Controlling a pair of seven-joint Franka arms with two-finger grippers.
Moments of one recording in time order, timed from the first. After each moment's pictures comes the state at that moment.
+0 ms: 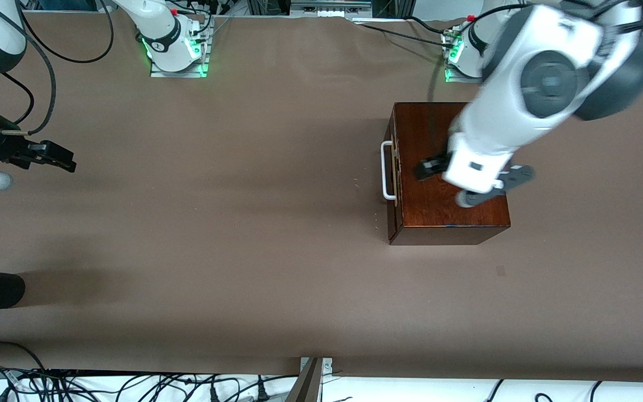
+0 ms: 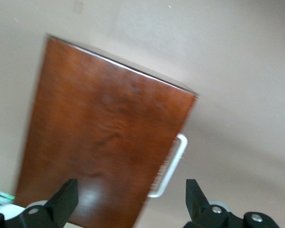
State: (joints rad) left arm -0.34 0.38 -0.01 -1.20 -0.10 1.42 -0.72; right arm 0.04 0.11 -0.06 -1.62 -0.01 1.71 0.04
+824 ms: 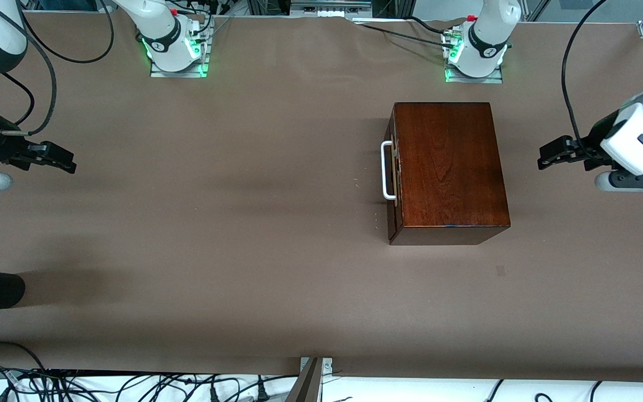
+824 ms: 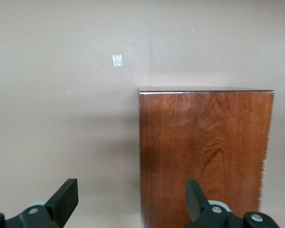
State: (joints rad) left arm -0.08 0.12 0.01 -1.55 -0.04 1.60 -0.07; right arm 0.05 0.11 -0.06 -1.62 -0.01 1.71 0.04
